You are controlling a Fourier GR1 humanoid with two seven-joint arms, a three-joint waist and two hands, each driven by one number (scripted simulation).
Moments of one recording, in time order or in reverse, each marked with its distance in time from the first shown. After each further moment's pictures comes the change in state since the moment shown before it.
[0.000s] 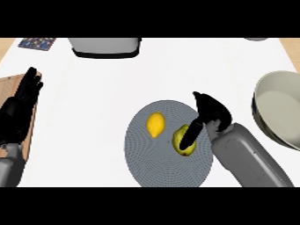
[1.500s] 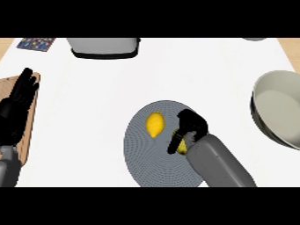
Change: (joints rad) left arm 0.015 -0.019 0.046 -0.031 -0.022 -0.042 0.018; right arm 0.042 0.193 -0.006 0.265 0.199 -0.049 -0.072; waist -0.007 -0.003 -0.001
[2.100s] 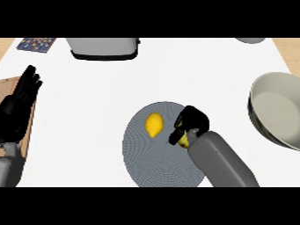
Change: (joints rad) left arm -0.024 -0.021 0.005 0.001 -0.024 -0.011 0.019; right arm -0.028 -0.009 -0.020 0.090 0.043 -0.062 -0.105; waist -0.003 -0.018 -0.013
